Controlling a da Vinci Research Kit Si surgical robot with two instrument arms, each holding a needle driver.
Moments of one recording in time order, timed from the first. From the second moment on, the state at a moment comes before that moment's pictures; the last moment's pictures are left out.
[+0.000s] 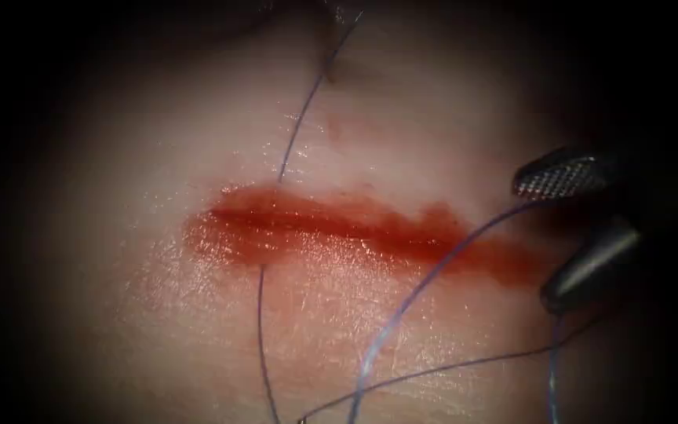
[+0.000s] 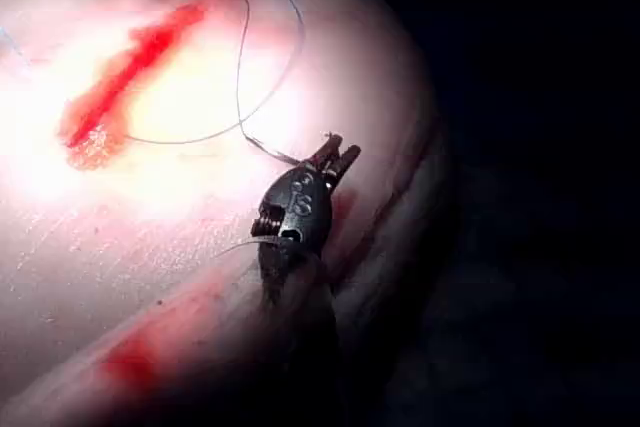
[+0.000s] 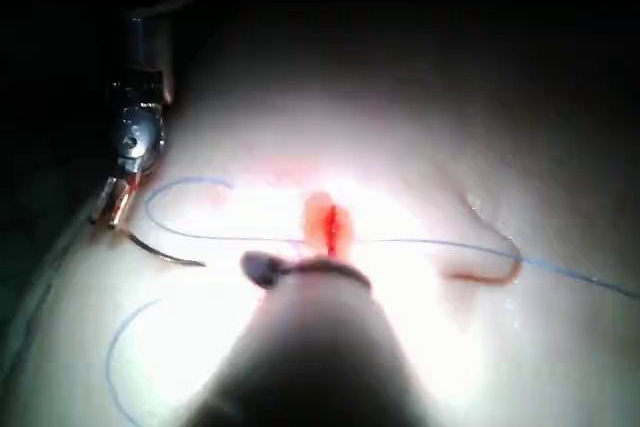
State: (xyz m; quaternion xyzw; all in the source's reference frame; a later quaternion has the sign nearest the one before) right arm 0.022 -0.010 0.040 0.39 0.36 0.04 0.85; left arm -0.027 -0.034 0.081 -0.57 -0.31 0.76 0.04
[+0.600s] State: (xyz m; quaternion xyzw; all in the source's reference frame) right arm 0.028 -0.004 0.040 0.38 0.49 0.15 0.77; left arm -0.027 -0.034 0.082 -0.57 -0.30 0.76 0.04
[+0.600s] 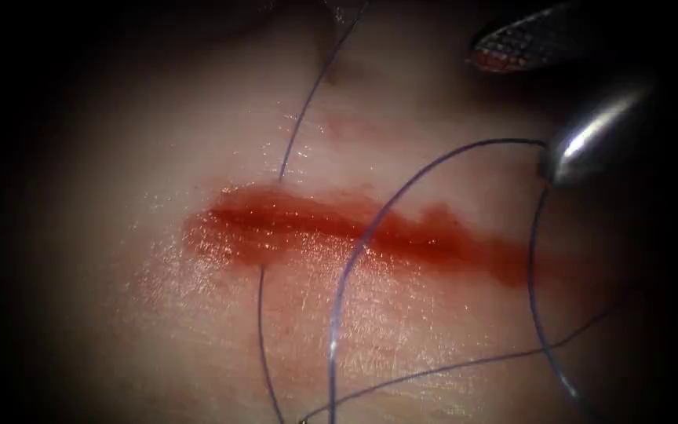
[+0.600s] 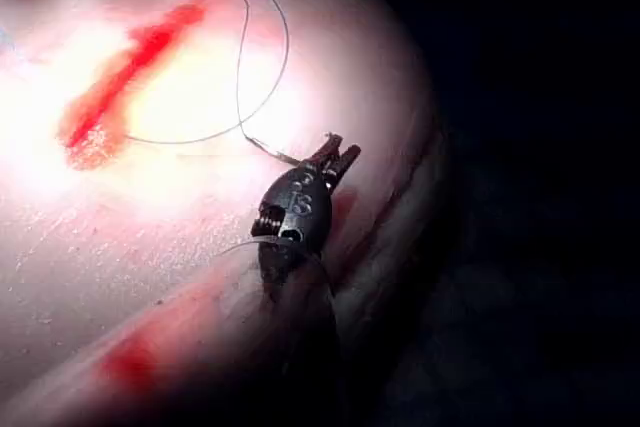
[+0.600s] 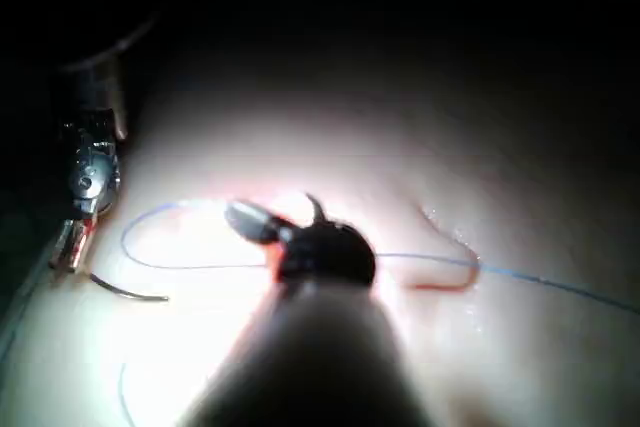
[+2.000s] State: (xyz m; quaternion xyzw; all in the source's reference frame) right arm 0.039 -0.024 0.062 0.14 0.45 -0.29 0.83; left arm -0.027 -0.034 0.082 -0.57 -0.31 0.76 0.04
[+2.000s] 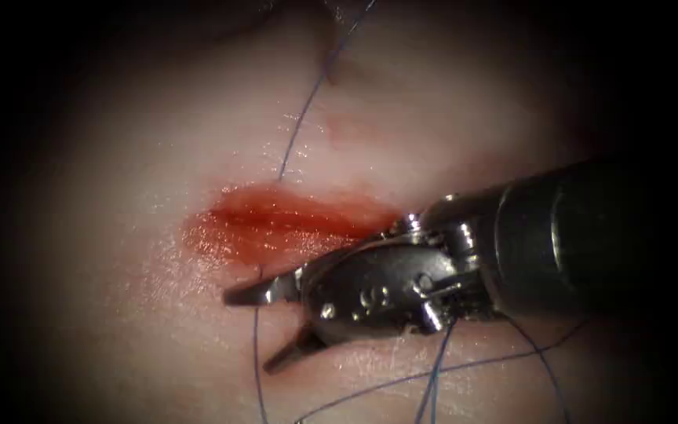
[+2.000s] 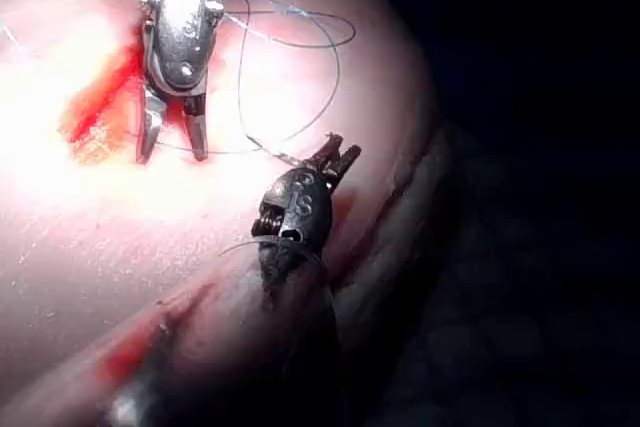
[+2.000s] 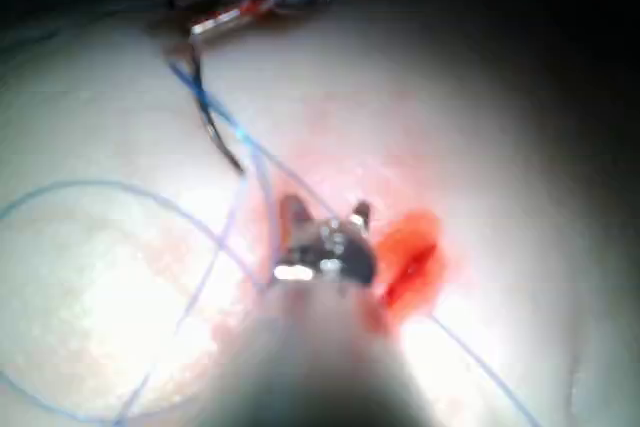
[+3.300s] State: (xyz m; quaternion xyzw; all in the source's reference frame) right arm 0.038 -0.028 0.052 0.13 0.51 -0.21 0.82; left arm -0.027 -0.035 0.082 -0.57 -0.31 0.76 0.04
